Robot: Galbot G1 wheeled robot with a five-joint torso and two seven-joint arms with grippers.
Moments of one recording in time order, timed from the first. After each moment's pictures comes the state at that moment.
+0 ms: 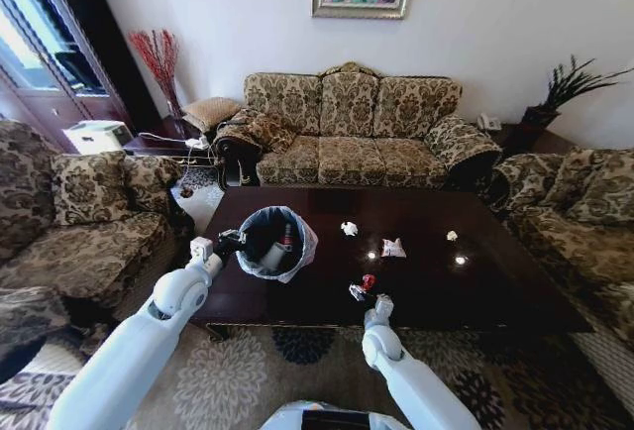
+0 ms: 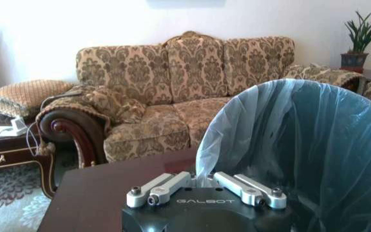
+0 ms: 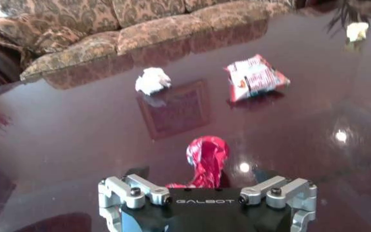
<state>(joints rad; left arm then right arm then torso) 1.17 -0.89 -0.43 -1.96 -0.58 0.36 -0.03 -1.09 1.23 -0.03 1.44 0.75 0.03 0.58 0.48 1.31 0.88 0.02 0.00</state>
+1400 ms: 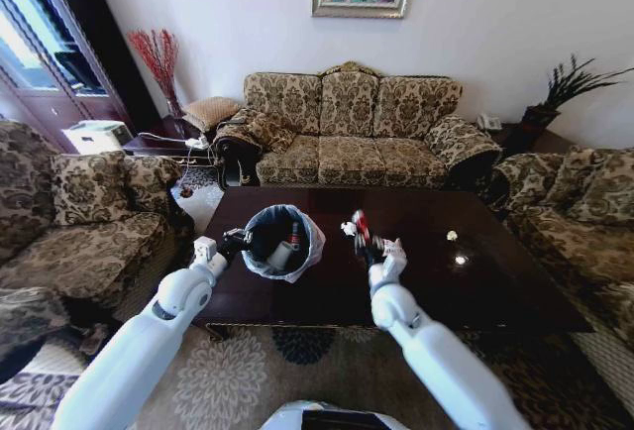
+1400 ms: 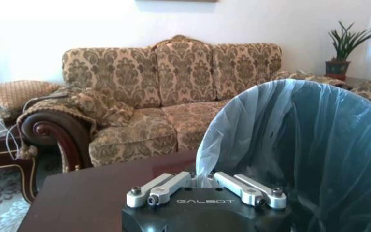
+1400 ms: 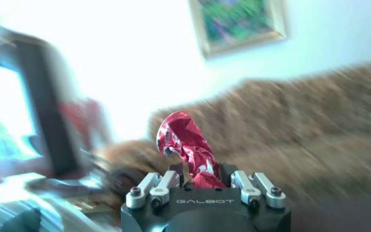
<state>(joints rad) 1.16 -0.90 -0.41 -1.98 -0.59 0.36 -0.02 -0.87 0.96 -0.07 2.09 0.79 -0.10 0.53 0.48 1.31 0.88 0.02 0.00</state>
